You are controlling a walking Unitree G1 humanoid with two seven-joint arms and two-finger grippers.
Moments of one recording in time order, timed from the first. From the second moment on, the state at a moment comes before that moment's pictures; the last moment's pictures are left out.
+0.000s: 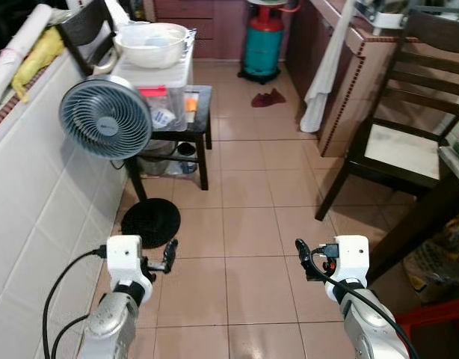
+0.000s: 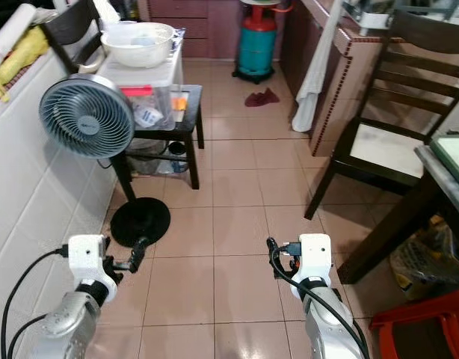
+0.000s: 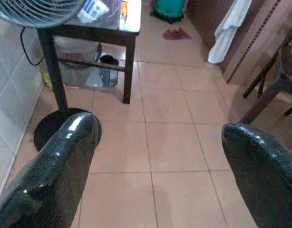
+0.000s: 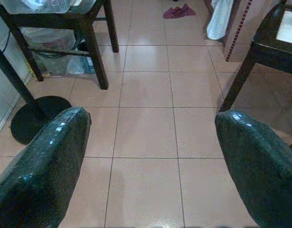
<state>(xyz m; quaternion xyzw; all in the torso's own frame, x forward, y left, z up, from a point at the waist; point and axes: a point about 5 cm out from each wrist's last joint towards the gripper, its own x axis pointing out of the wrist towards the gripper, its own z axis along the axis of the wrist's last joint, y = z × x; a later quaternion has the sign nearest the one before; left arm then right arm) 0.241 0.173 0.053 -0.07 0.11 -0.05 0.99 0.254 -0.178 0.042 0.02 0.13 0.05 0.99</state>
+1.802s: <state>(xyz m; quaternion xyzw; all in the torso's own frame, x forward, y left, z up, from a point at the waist) 0.250 0.176 0.041 -0.08 0.14 -0.04 0.99 0.257 -0.178 0.043 0.00 0.12 0.04 0.99</state>
